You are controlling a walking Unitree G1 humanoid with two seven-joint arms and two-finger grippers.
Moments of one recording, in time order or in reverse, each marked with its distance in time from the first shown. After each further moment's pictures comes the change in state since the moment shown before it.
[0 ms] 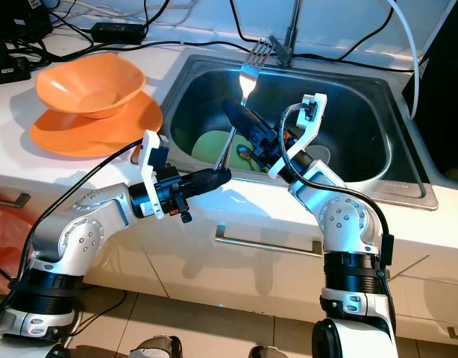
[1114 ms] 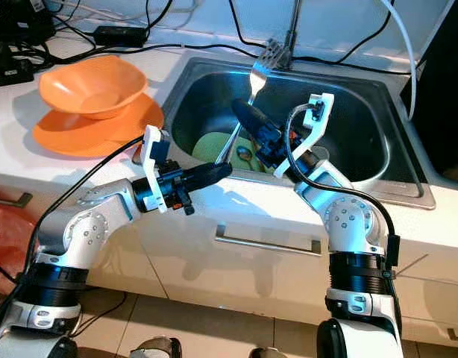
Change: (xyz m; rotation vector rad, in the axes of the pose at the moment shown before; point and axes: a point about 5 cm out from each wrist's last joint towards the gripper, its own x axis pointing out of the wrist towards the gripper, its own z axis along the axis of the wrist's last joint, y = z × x) left arm 0.006 0.006 0.004 -0.036 -0.039 0.031; right arm -0.005 -0.003 0.006 -0.030 -0.013 -0.003
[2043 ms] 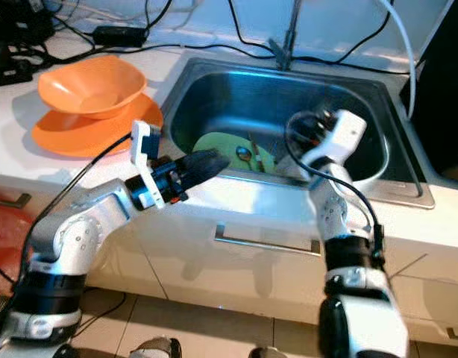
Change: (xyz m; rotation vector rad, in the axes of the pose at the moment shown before) left arm -0.011 -0.001 0.005 0.024 -0.040 0.125; right arm -0.037 -0.092 0.006 -0.367 -0.063 -0.915
